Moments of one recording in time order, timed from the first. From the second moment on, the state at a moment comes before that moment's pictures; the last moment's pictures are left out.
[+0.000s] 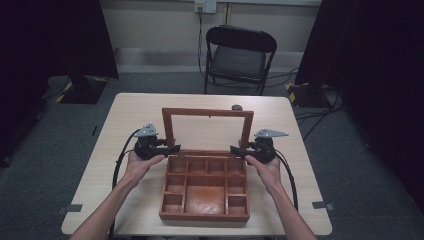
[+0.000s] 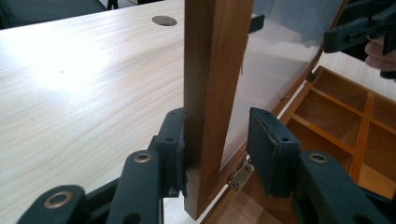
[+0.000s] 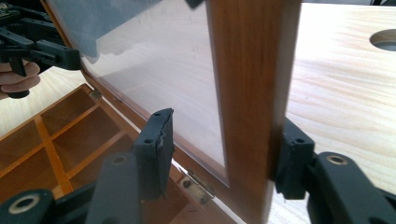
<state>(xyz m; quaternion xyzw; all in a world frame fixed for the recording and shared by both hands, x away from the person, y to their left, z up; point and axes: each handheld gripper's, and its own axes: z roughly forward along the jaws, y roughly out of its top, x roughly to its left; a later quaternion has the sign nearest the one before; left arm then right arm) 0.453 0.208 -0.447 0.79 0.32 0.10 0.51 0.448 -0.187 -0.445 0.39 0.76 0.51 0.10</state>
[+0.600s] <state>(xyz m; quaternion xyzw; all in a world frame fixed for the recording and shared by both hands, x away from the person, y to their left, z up) 0.461 0.212 -0.455 0.79 0.34 0.08 0.51 0.457 -0.185 -0.452 0.40 0.75 0.51 0.10</state>
